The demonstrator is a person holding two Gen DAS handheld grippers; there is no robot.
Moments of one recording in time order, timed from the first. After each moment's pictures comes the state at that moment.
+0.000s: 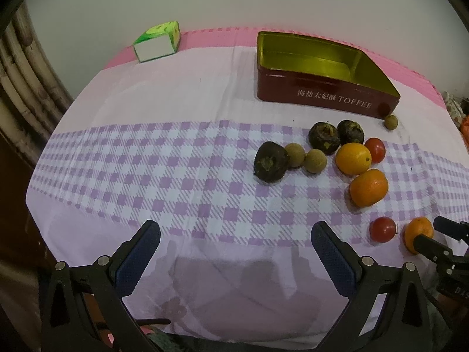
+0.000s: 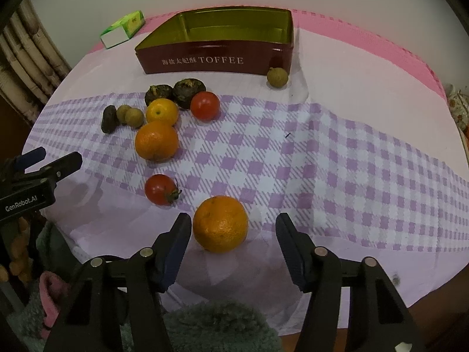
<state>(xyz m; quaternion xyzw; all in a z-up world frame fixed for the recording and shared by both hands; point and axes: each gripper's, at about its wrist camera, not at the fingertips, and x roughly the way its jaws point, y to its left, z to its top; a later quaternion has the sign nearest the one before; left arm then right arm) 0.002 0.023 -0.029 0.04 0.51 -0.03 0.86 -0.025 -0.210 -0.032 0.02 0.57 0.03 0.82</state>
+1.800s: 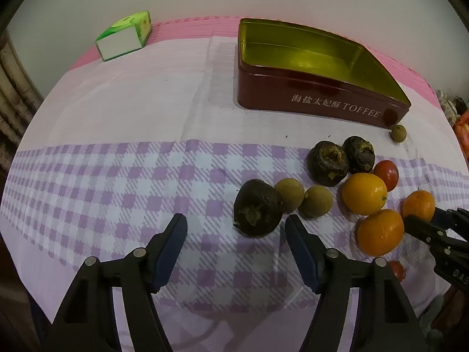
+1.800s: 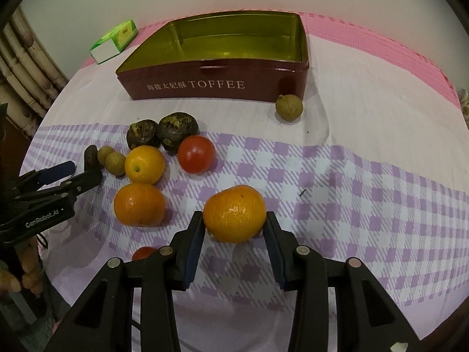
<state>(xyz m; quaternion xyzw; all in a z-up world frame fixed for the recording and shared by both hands) 0.082 0.004 -0.061 0.03 0.53 -0.08 0.84 0.036 -0.208 -0.051 0.03 0.56 0.05 0.82</state>
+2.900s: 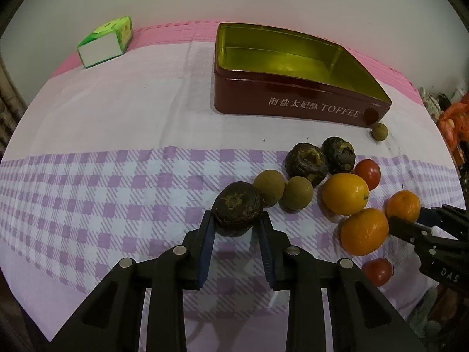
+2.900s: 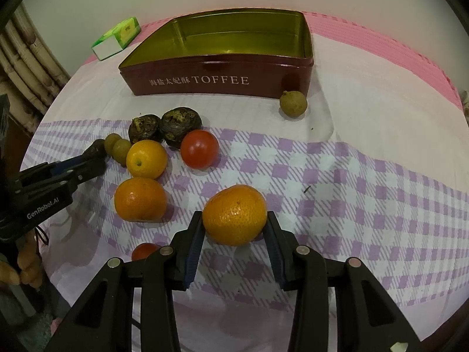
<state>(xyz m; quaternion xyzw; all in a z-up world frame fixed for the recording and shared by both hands) 0.081 -0.008 -0.061 0.01 0.52 -0.13 0.85 0.035 -0.206 -0.055 0.03 0.56 0.05 0.82</state>
